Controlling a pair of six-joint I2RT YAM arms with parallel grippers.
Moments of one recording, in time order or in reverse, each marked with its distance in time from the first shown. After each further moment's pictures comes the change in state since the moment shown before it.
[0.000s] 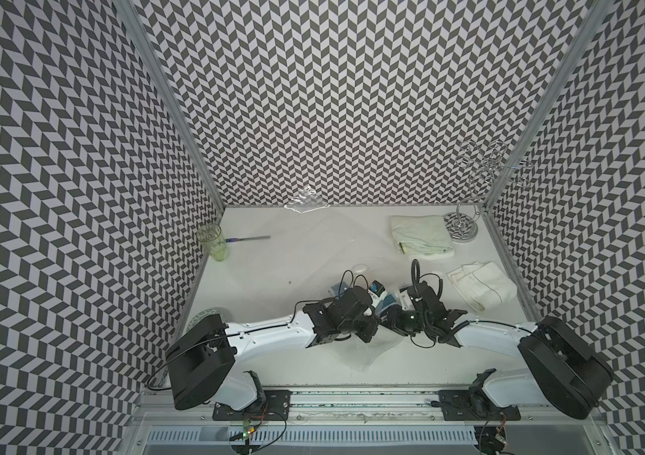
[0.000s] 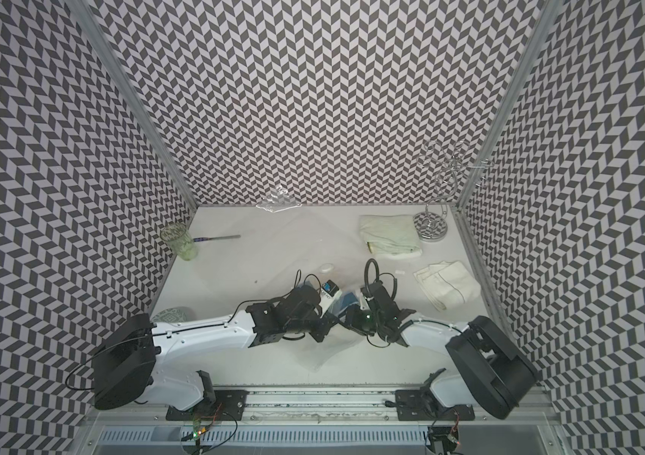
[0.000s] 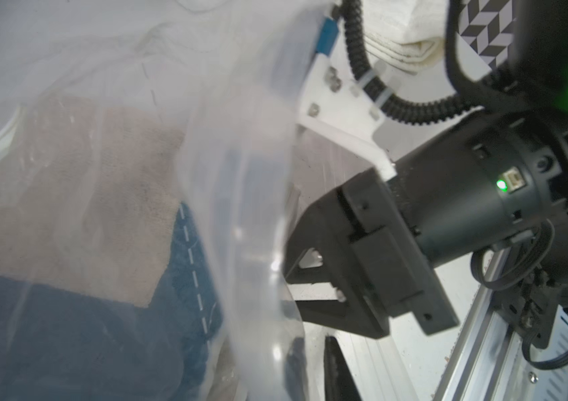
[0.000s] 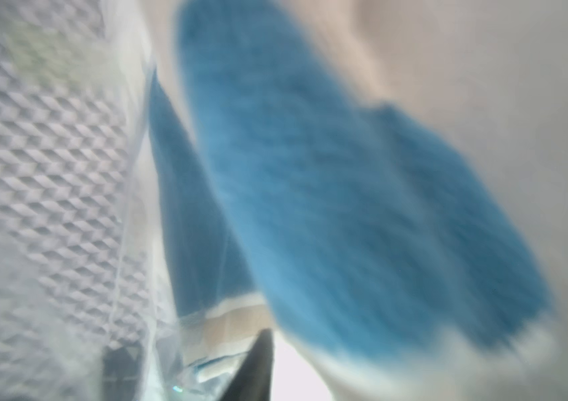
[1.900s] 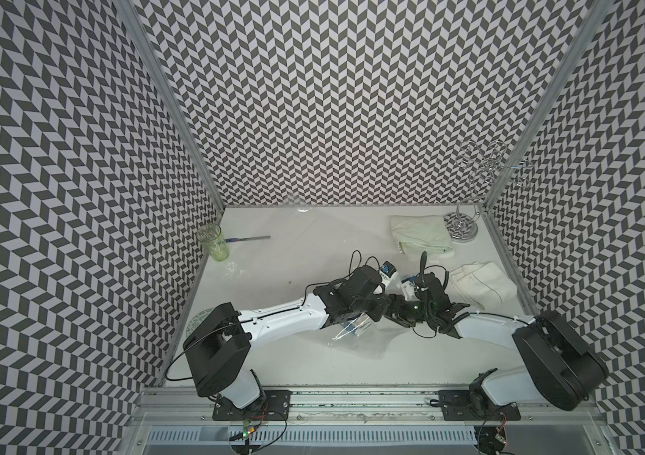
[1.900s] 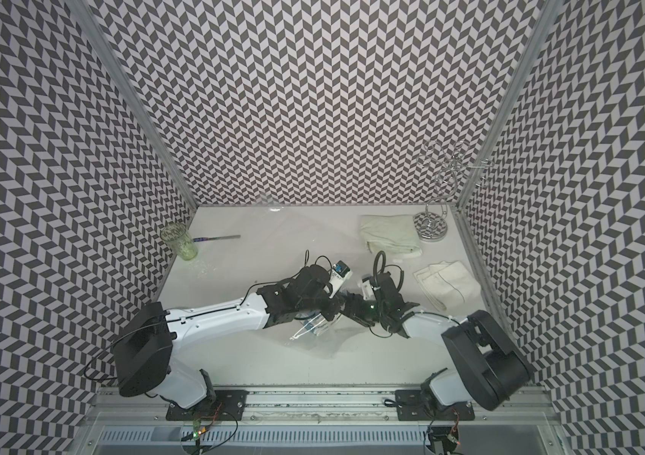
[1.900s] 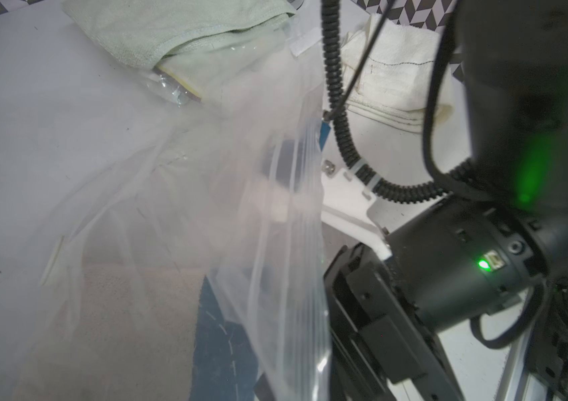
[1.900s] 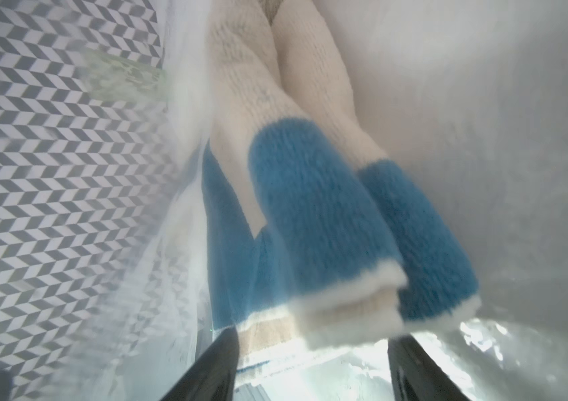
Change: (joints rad) left arm 0.055 0.123 0.203 -0.020 -0.008 0.146; right arm -0.071 0.046 0.037 0.069 -0.125 -0.011
